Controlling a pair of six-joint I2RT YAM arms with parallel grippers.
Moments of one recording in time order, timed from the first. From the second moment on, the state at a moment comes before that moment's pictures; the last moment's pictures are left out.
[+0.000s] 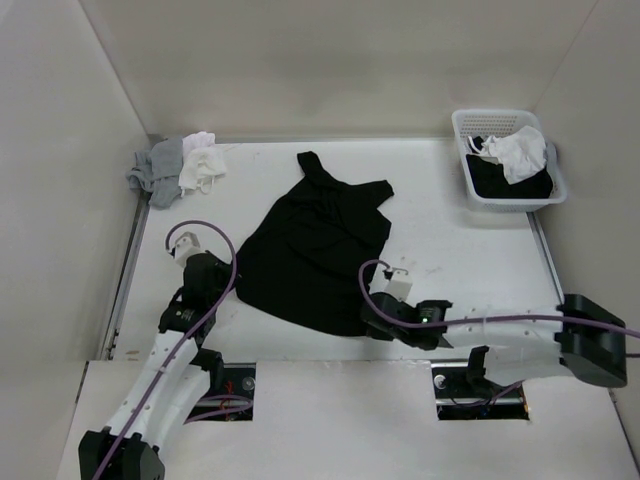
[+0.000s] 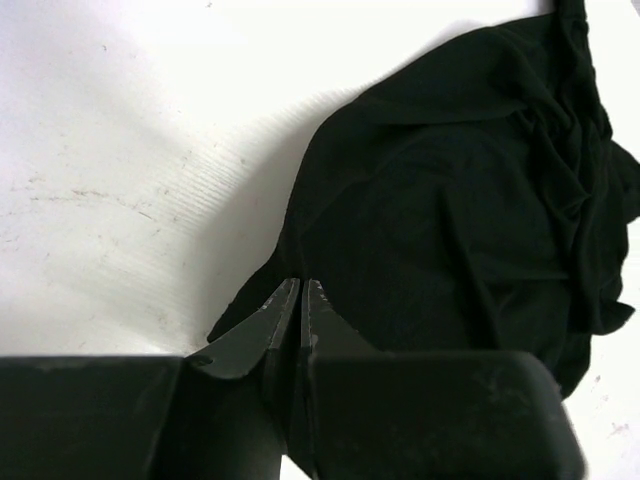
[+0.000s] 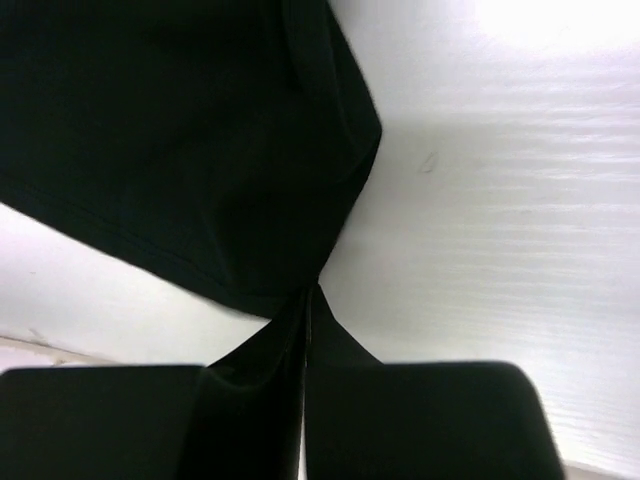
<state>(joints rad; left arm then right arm) -0.19 0.64 0.34 -0.26 -0.22 -0.80 1.21 1.29 0.58 -0.36 0.39 1.24</state>
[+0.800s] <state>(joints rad) -0.53 0.73 1.31 0.03 -0.49 -0.63 1.31 0.86 1.67 -0.19 1.04 0.01</state>
